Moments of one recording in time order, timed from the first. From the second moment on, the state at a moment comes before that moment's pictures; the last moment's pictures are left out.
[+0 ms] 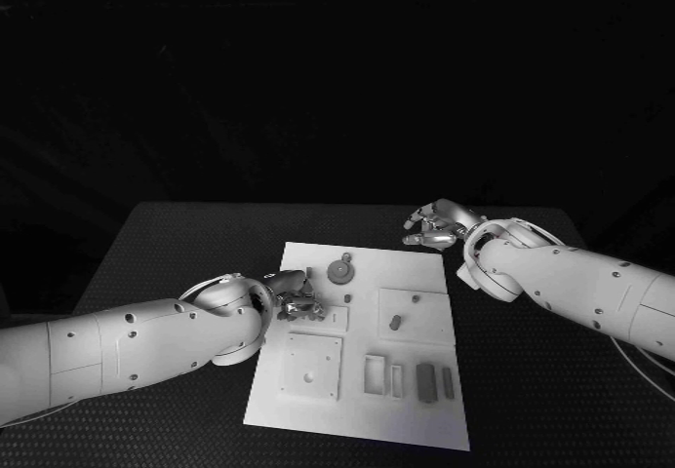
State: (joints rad) left arm 1.17 -0.74 -0.22 1.47 -1.27 -0.27 -0.32; left_hand 0.68 0.11 0.72 -0.31 0.11 1.12 0.04 0.40 0.75 1.42 -0.11 1.07 0.70 1.27 -0.17 1.27 0.75 0.05 1.03 -0.17 1.03 1.31; right arm 1.22 -0.63 -0.08 1.14 -1.09 -0.36 -0.05; right_hand 0.96 -0.19 0.67 -0.18 0.34 0.83 0.14 0.27 0.51 1.03 0.03 1.15 1.06 1.18 -0.06 1.07 1.16 0.22 1.07 0.00 0.98 1.31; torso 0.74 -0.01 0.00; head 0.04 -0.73
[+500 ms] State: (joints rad) left arm 1.17 -0.73 -0.22 1.47 -1.29 -0.26 -0.32; left_hand 0.68 0.11 0.73 -0.31 0.06 1.12 0.04 0.40 0.75 1.42 -0.11 1.07 0.70 1.27 -0.17 1.27 0.74 0.05 1.03 -0.17 1.03 1.31; right arm 1.22 -0.63 -0.08 1.14 -1.09 -0.36 -0.05; right_hand 0.96 -0.19 0.67 -0.18 0.34 0.83 0.14 0.27 0.51 1.03 0.03 1.15 1.06 1.18 -0.06 1.07 1.16 0.22 1.07 0.00 0.98 1.31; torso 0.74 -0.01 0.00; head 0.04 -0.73
